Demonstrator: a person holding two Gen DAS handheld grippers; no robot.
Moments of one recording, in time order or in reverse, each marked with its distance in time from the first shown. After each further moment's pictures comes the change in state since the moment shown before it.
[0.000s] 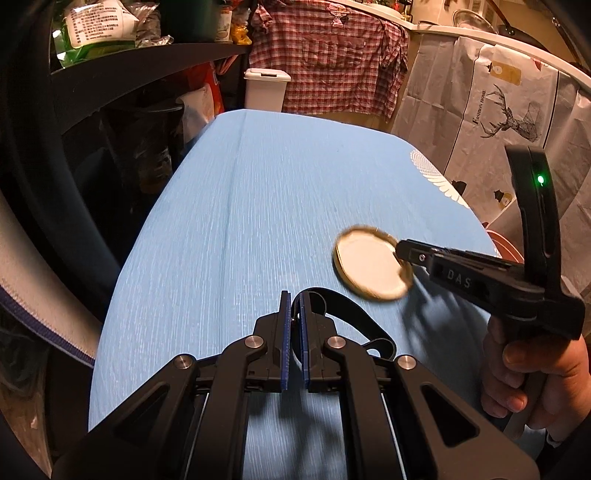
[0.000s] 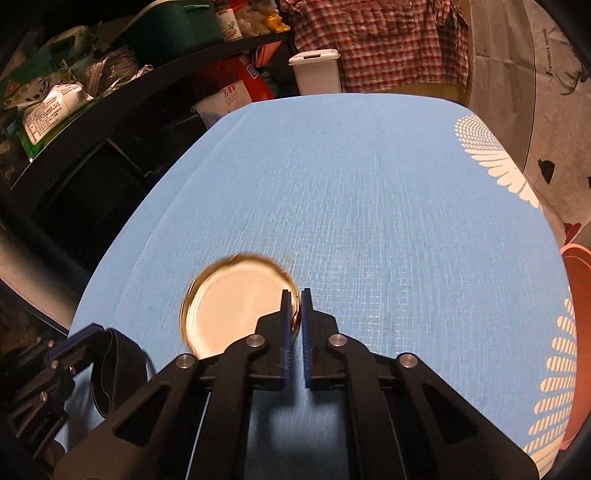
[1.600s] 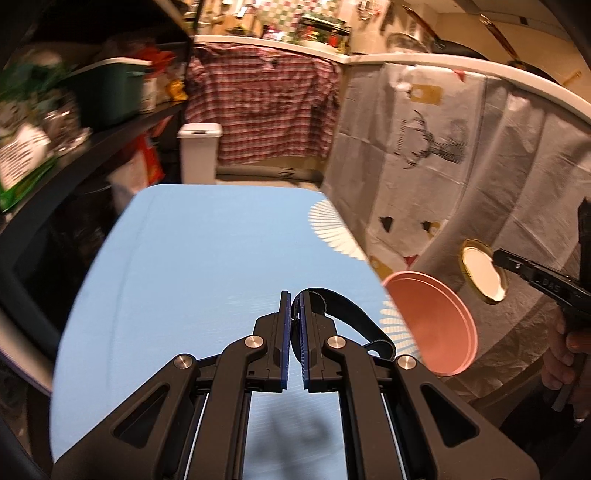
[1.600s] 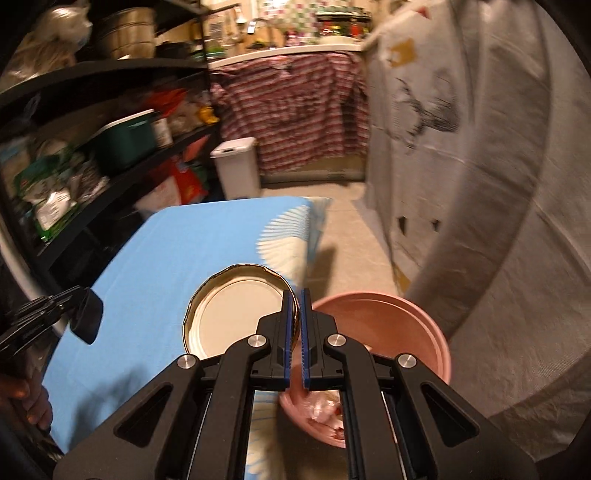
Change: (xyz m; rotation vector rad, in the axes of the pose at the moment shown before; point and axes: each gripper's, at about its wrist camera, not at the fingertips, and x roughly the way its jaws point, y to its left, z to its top) left arm -0.053 -0.140 0.042 0.105 -0.152 -0.147; right arm -0.233 -0.183 -0.010 0.057 -0.272 -0.211
